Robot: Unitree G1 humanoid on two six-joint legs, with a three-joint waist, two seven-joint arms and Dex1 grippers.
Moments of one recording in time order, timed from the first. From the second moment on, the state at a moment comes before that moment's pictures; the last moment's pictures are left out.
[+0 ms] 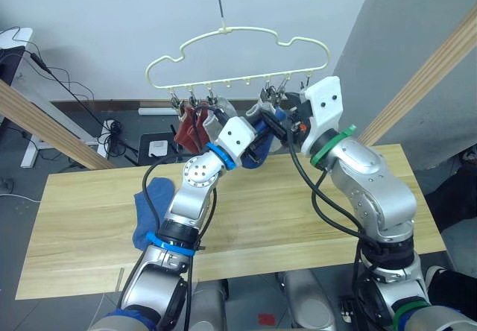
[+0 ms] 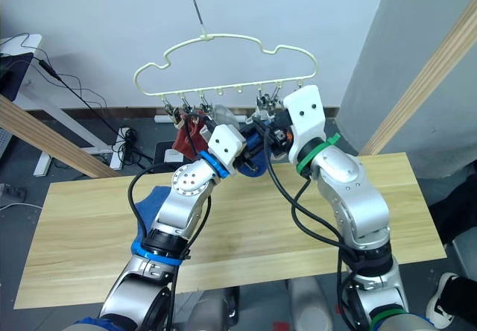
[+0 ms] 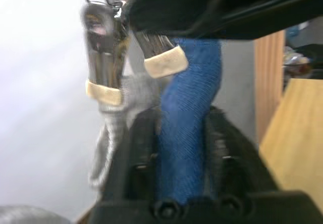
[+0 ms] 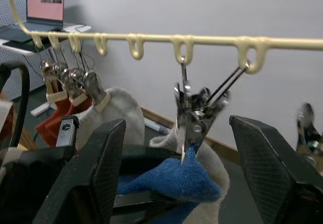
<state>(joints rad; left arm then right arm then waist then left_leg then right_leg) -0.58 0.17 -0.15 0.20 -0.05 -0.09 -0.53 -0.58 -0.20 0.10 -0.51 0.19 0.82 0.30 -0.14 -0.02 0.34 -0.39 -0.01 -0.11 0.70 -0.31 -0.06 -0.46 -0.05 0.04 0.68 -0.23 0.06</state>
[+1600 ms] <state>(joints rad) -0.51 0.48 -0.07 -0.19 -0.36 0.30 -0.82 -0.62 -0.07 0.03 -0.39 0.10 0.75 0.01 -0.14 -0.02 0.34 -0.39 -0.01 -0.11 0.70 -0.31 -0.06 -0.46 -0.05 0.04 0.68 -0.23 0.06</state>
